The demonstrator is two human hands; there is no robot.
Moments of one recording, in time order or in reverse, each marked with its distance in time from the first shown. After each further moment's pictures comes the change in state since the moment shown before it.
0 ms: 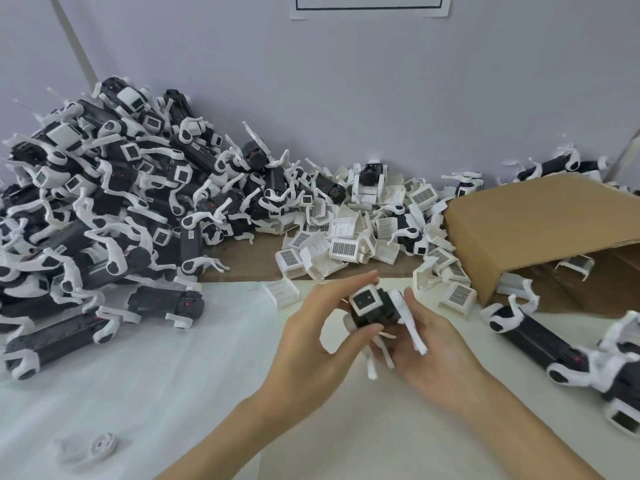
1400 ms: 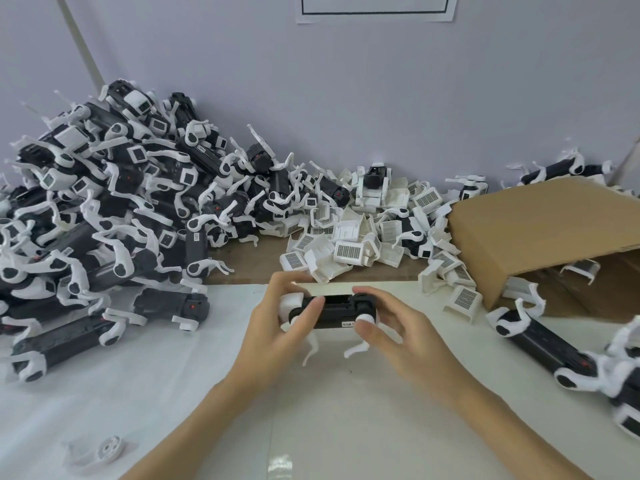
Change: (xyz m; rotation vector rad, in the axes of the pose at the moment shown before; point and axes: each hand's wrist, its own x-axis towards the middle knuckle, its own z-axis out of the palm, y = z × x) left_hand 0.004 -0.047 -0.040 -0.037 0.080 -0.253; right_hand -0.003 0.004 0.017 -1.016 -0.062 -0.476
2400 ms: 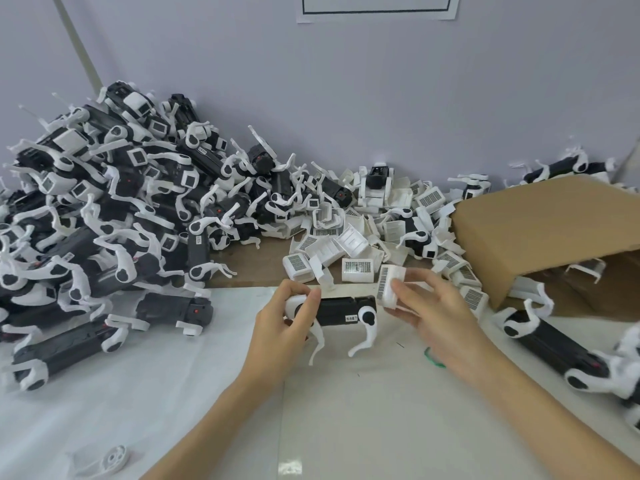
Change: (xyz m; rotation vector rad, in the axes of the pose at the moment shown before) left_hand 0.011 -0.017 0.006 -0.100 0.054 -0.169; right_hand 0.034 0.023 -0.022 0.624 0.302 0.237
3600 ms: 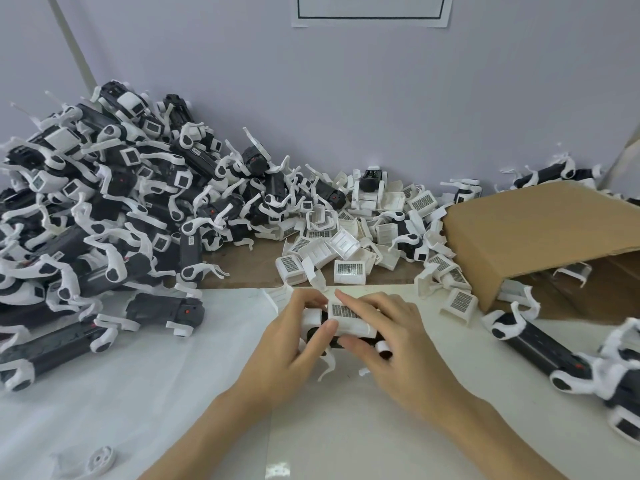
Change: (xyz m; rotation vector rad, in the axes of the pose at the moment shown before) left_hand -0.019 0.008 0.002 0.216 -0.246 0.241; right_hand -0.045 0.010 0.027 -1.106 -0.172 -0.713
